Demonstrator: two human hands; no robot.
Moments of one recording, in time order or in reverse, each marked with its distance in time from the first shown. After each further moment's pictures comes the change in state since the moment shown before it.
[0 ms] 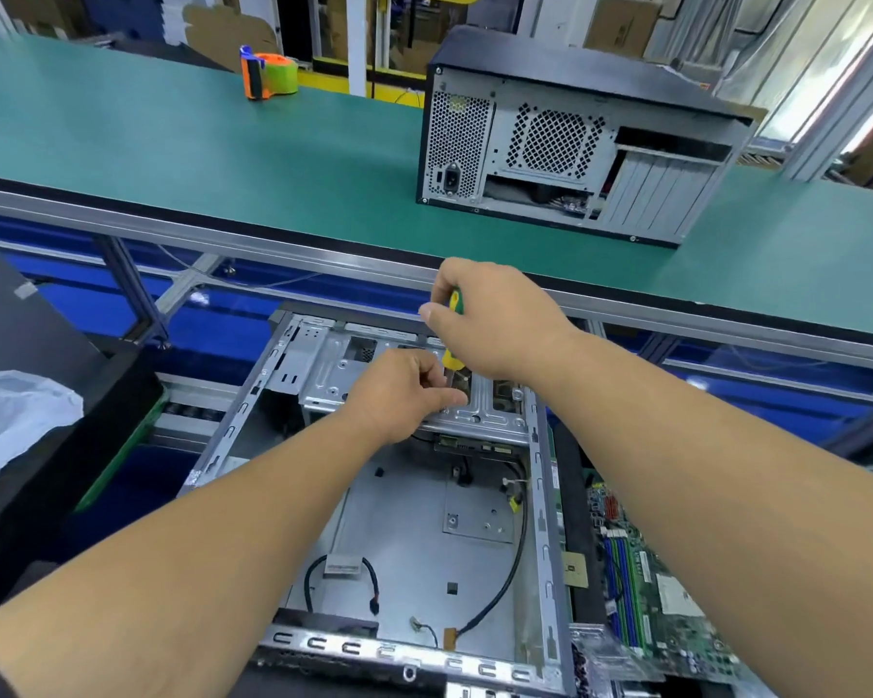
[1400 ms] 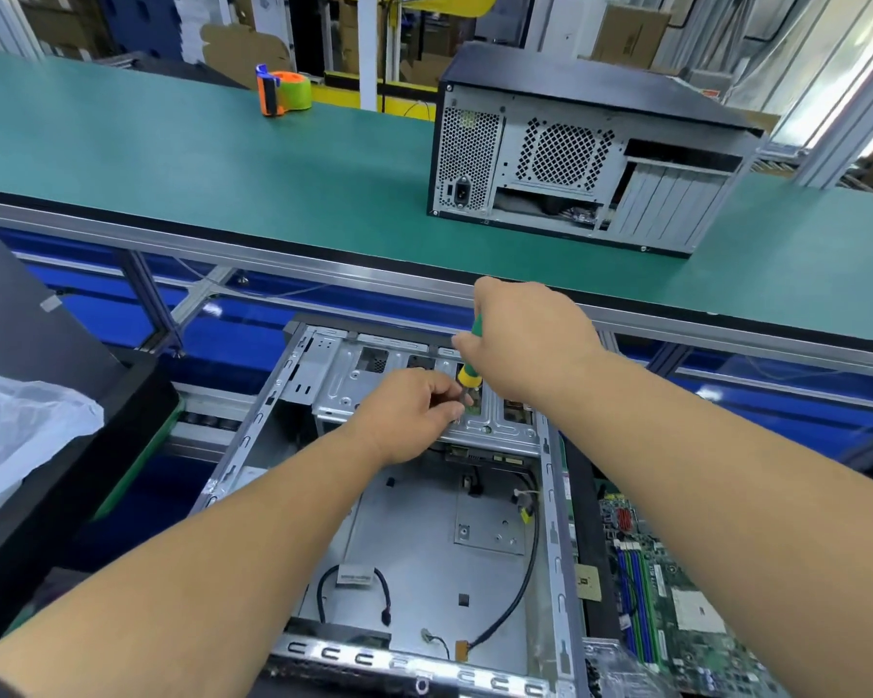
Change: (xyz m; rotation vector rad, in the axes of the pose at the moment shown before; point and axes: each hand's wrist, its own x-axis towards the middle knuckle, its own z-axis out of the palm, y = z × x) left_hand -0.013 0.005 -0.009 0.053 -0.100 0.106; right_hand -0.009 -0.001 -0.003 -0.281 0.027 0.134
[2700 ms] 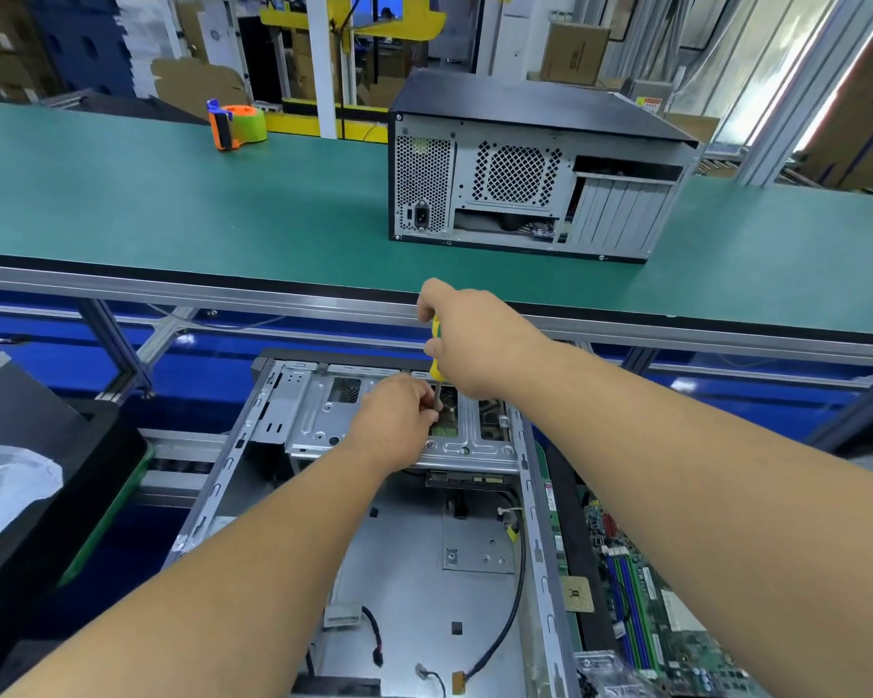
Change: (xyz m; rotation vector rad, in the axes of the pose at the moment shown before) left_hand 0.032 0.014 0.010 0.282 0.097 -0.112; right_hand 0.025 0.004 -0.002 0.213 -0.105 -0.055
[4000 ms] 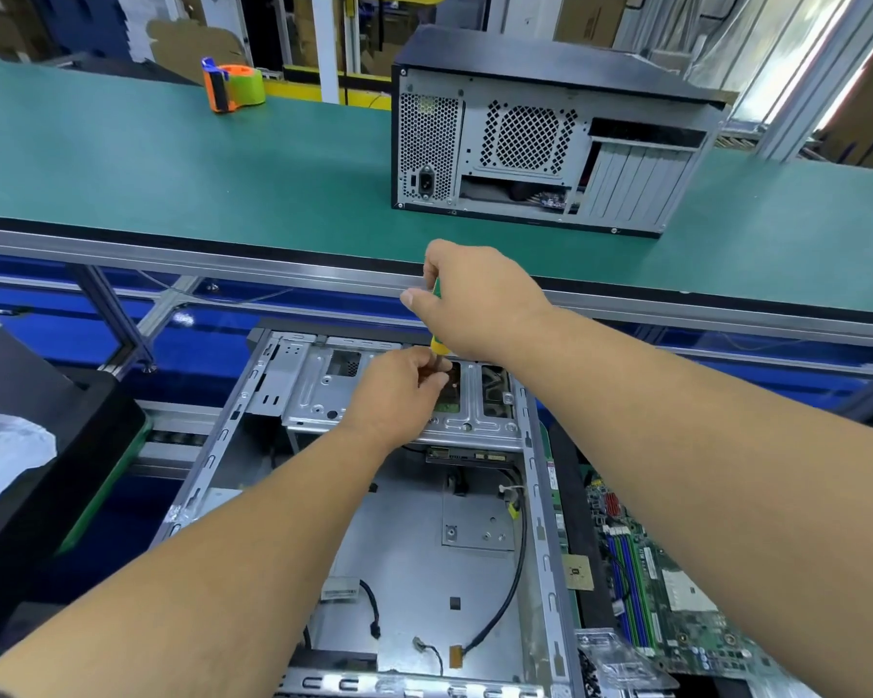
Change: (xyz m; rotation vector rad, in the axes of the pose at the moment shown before) left_hand -0.003 -0.005 0.009 -0.227 0.105 0.018; right_hand 0.015 0.001 0.008 -0.013 0.138 0.016
